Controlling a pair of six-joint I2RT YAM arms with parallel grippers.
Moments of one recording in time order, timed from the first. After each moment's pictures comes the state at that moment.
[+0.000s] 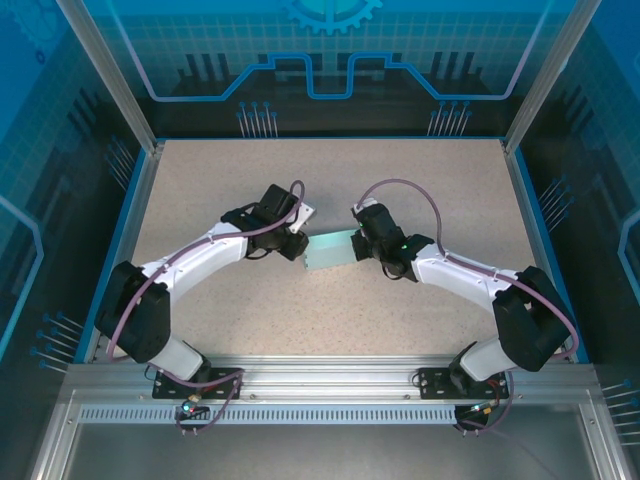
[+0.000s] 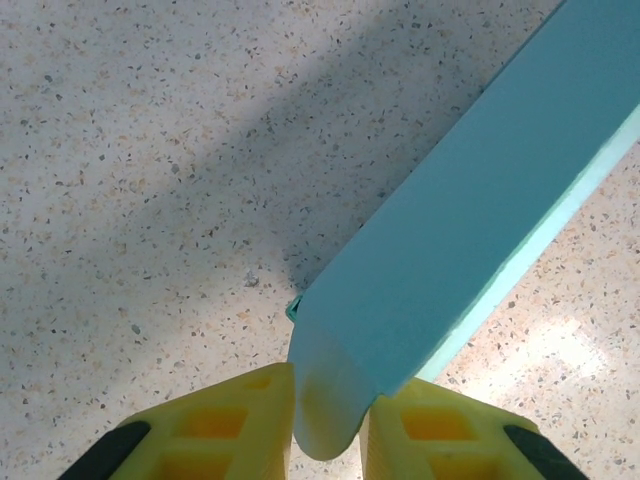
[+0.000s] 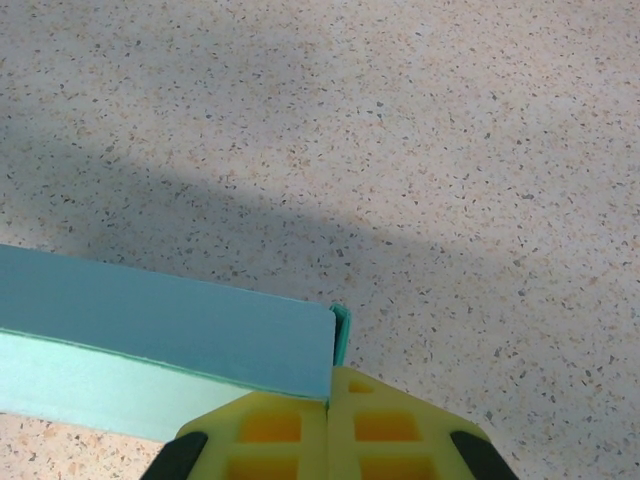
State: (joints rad) left arm -0.53 1.54 1.12 -0.60 0.06 0.00; right arm 0.67 1.48 0.91 -0.23 0.29 0.21
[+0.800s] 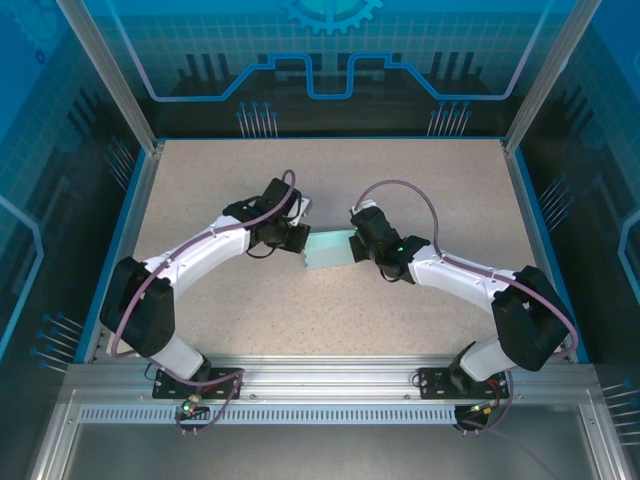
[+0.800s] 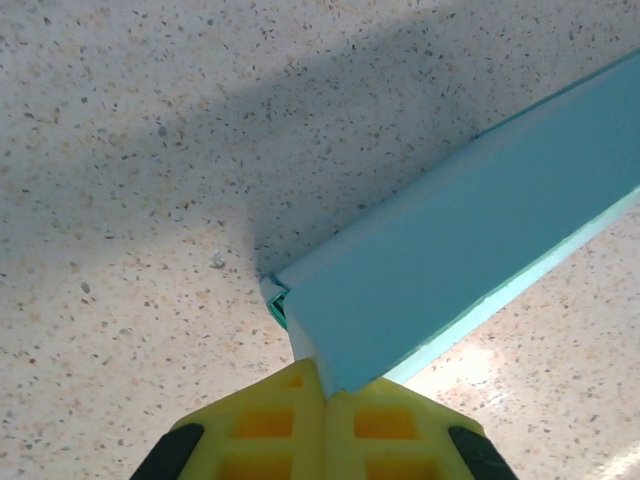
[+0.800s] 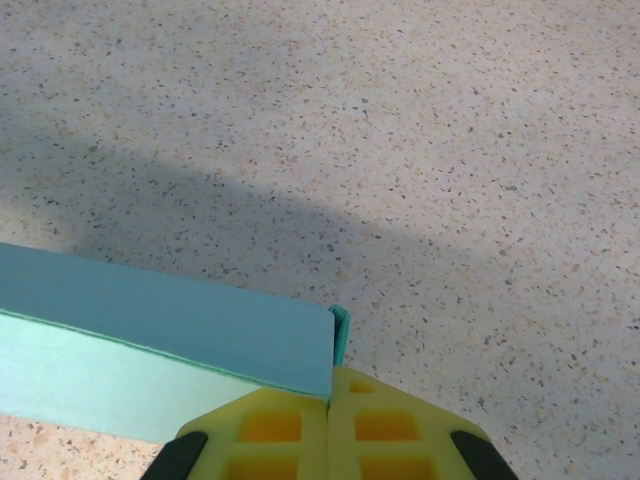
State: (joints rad) left arm -0.52 1.58 1.20 -0.66 0.12 -0.28; right arm 0.71 1.49 0.92 -0.25 0.36 0.25
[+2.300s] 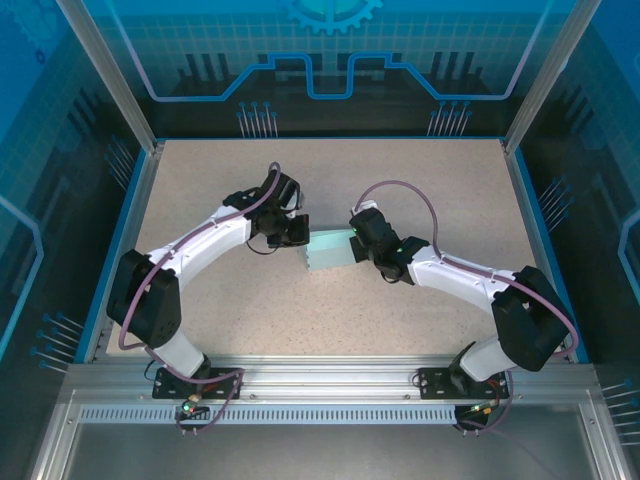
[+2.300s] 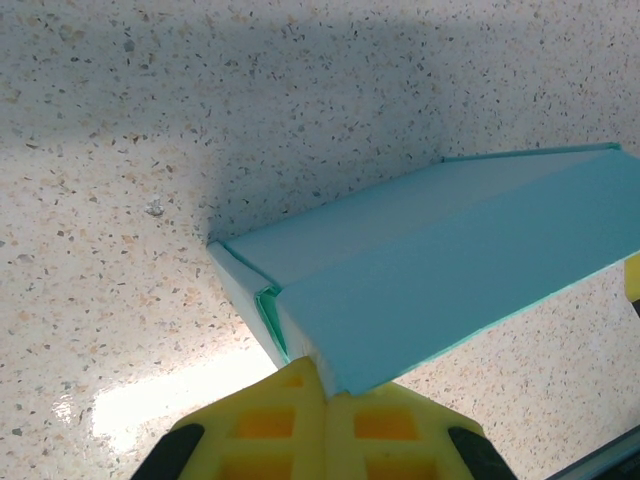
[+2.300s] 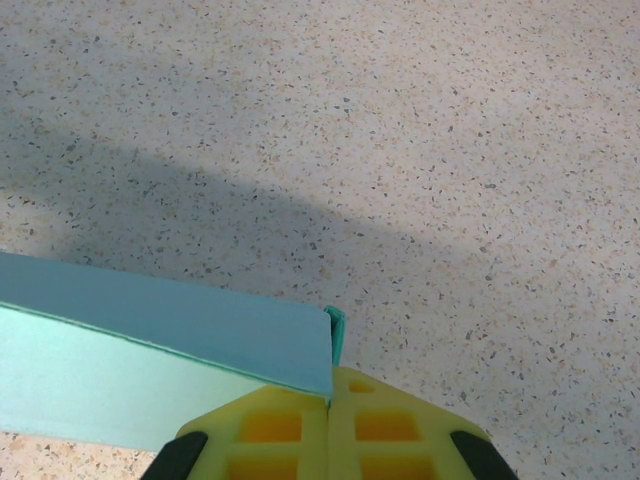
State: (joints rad) left arm -0.48 1.63 1.27 -0.73 0.25 -0.56; right arm 0.72 1.49 0.91 -0.26 0.40 0.25
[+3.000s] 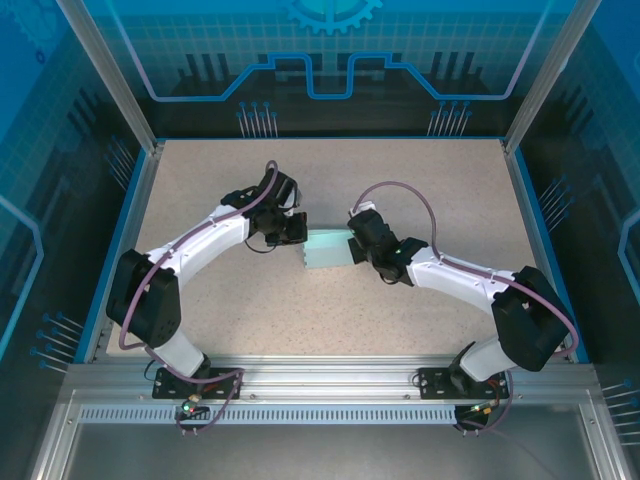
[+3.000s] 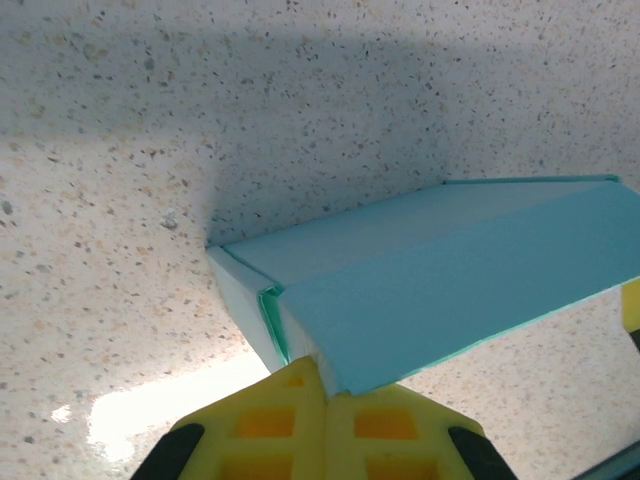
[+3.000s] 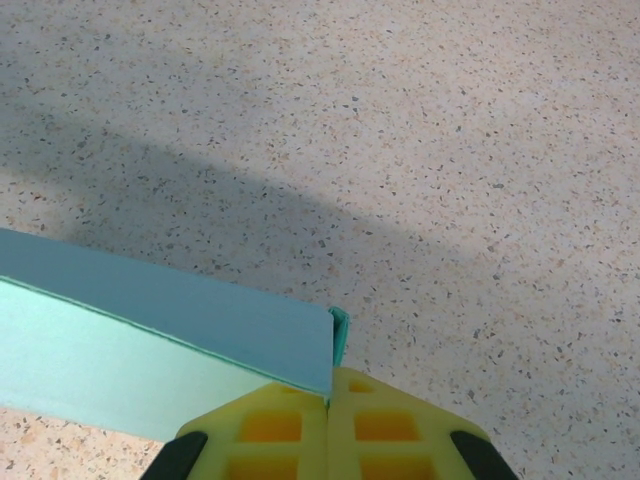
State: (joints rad) left arm -0.46 1.63 1.27 -0.72 0.23 -0.56; right arm 0.73 1.48 0.91 -0.26 0.41 0.26
